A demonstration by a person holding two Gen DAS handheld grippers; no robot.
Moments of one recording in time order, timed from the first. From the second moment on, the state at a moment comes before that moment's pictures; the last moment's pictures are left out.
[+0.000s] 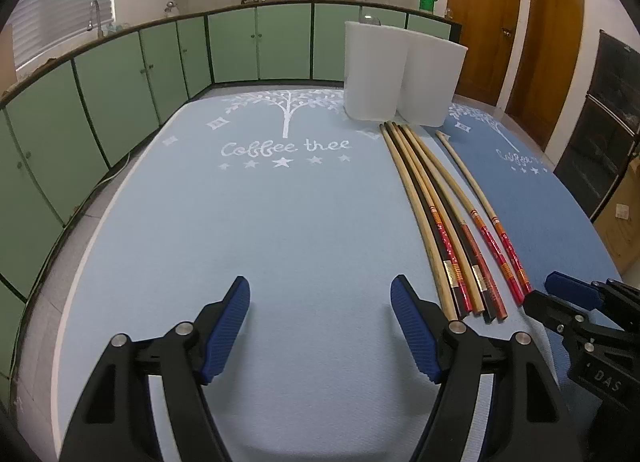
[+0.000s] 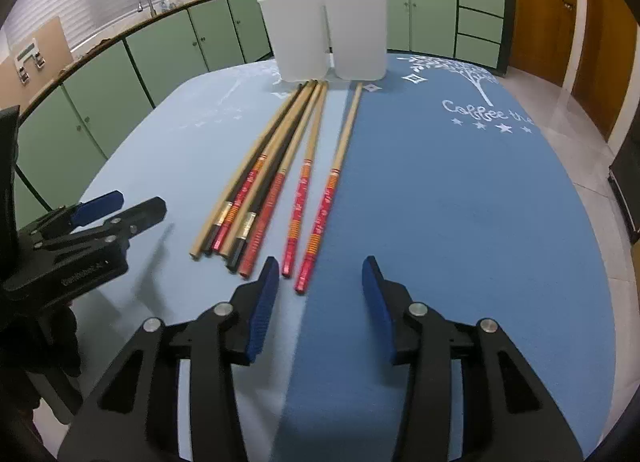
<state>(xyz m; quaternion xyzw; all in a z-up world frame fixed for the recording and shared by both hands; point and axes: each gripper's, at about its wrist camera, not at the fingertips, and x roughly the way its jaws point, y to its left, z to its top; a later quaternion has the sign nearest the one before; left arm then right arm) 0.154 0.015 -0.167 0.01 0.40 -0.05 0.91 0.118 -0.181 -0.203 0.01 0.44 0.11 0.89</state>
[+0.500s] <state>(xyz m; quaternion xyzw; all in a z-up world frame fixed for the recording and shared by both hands) 0.148 0.010 -0.166 0.01 0.40 -0.06 0.91 0.115 -0.184 -0.204 0.00 0.44 0.09 0.89</state>
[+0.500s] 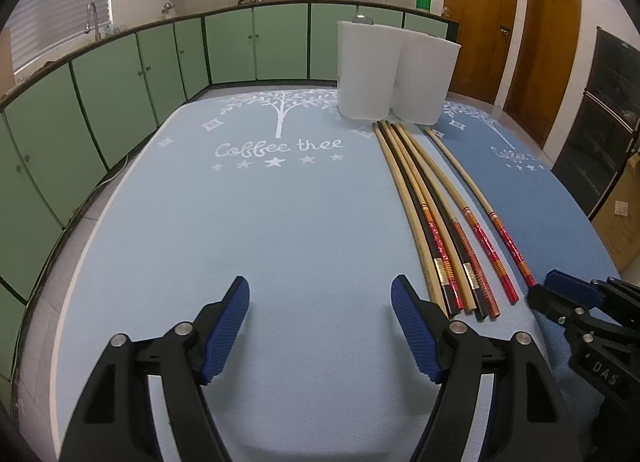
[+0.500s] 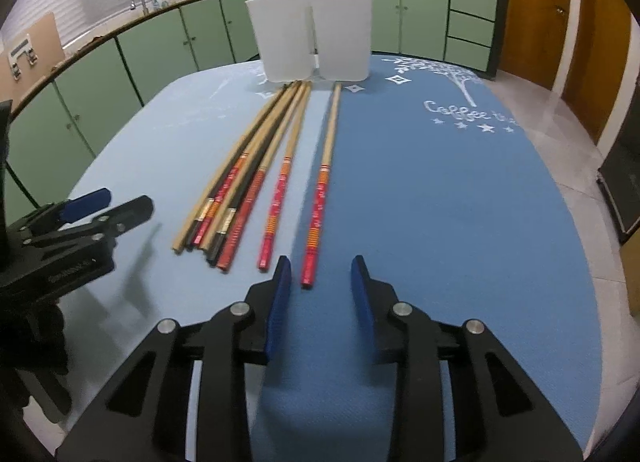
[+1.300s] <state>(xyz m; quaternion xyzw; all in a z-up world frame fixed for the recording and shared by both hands) 0.139 -0.024 -0.176 0.04 0.44 -0.08 0.90 0.117 -0.196 -0.205 0.02 0.44 0.08 0.90</state>
